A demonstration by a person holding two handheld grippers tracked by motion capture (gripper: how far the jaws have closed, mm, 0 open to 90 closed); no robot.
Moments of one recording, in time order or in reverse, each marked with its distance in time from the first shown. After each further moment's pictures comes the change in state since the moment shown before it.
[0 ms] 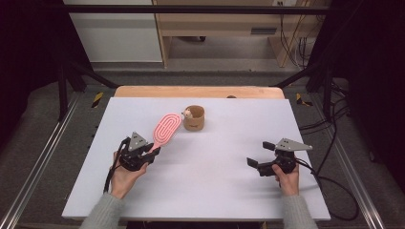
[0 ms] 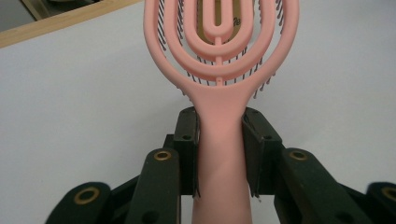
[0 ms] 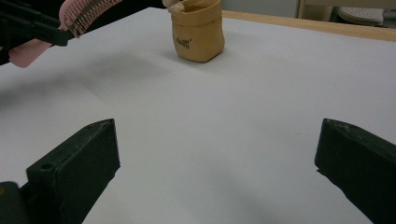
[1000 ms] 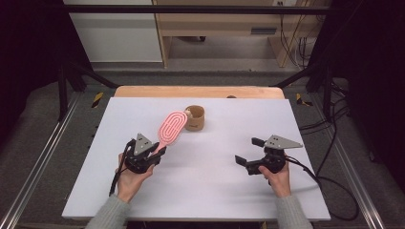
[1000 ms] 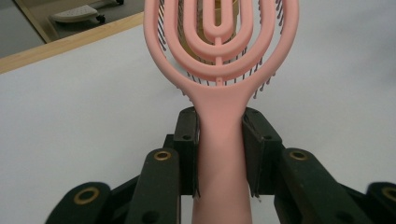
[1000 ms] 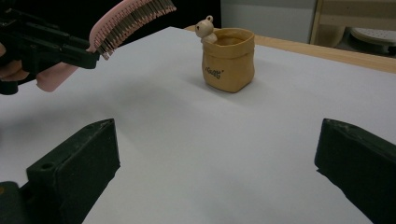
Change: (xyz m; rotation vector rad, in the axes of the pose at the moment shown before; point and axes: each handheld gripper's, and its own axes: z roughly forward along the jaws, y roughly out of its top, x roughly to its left) left arm -0.022 0.008 -0.004 -0.063 0.009 0.023; right arm 0.035 0.026 0.015 -0.046 0.039 -0.028
